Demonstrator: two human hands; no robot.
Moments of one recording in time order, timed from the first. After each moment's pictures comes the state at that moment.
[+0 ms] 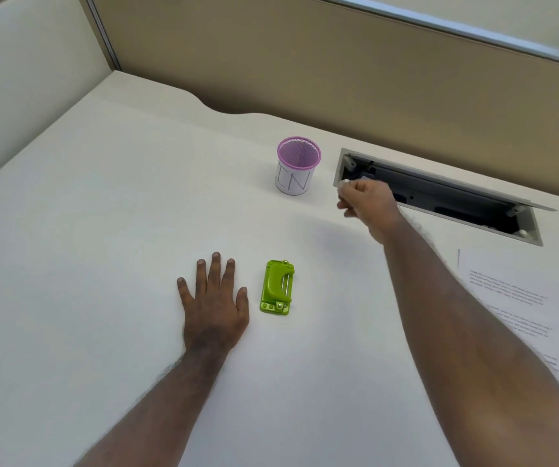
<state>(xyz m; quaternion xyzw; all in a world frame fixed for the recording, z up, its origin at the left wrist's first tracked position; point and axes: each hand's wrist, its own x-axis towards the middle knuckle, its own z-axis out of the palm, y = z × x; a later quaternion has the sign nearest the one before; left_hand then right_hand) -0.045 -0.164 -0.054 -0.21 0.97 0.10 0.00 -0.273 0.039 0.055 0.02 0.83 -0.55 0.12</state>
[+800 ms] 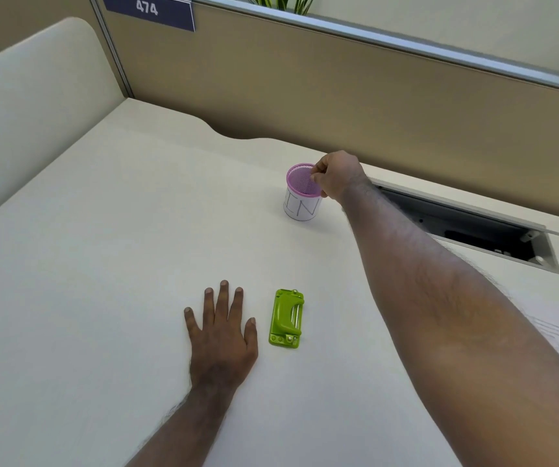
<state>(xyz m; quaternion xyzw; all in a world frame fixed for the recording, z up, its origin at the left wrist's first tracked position) -0.046 -0.165 -0.053 -0.20 0.97 0.10 0.00 -0.345 -0.055 0.094 -0.06 0.96 -0.27 0.08</state>
